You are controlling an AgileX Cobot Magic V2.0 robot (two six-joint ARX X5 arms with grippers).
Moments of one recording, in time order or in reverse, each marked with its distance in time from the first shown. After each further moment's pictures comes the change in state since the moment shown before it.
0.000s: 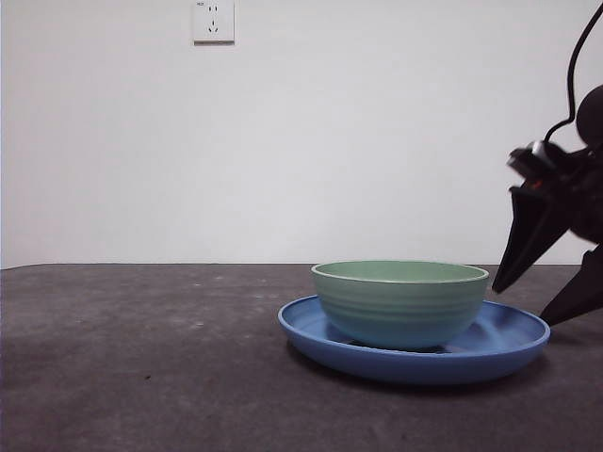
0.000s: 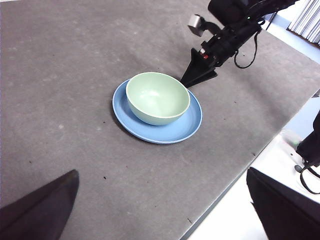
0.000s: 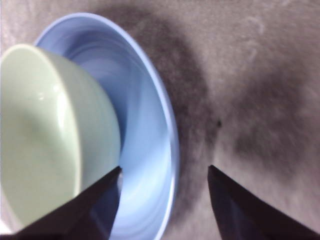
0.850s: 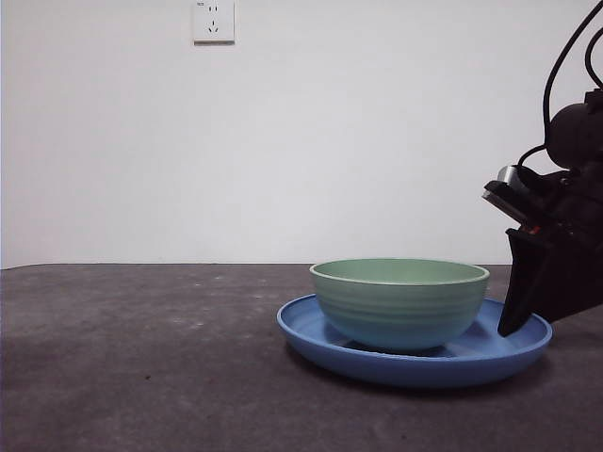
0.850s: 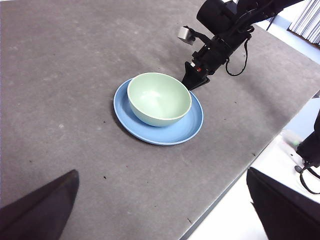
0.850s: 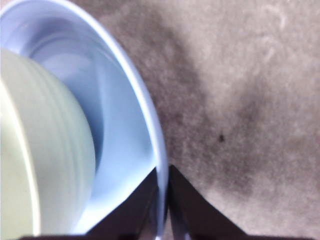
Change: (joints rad) left arm 0.002 0.000 0.000 0.000 0.000 -0.003; right arm 0.058 0.061 0.017 0.032 0.079 0.009
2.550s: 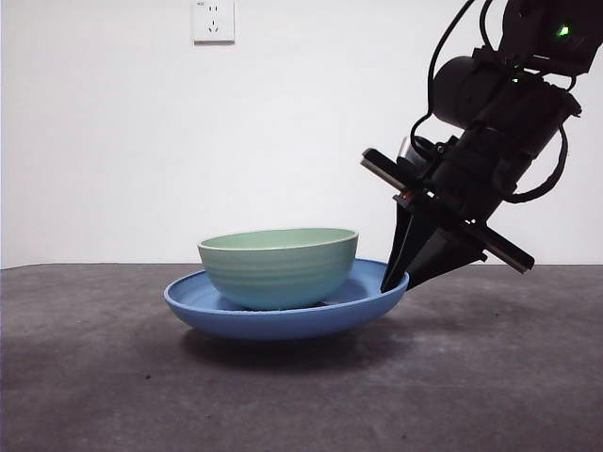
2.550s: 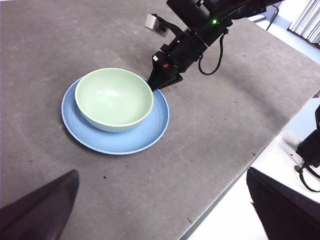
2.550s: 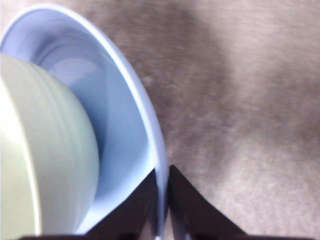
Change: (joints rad) left arm 0.000 0.000 0.000 0.000 0.000 0.000; right arm 0.280 0.042 0.140 0.118 0.105 0.358
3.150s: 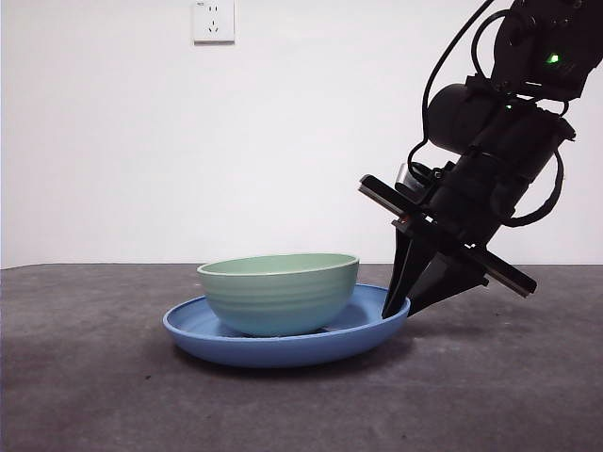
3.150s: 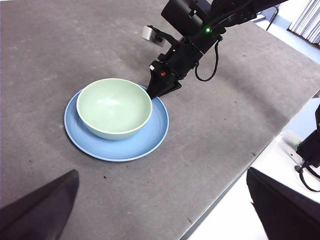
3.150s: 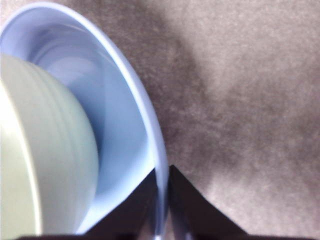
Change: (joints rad) left arm 0.000 0.000 0.000 0.000 0.000 0.000; right arm 0.000 0.057 0.000 -0.001 -0.006 0.007
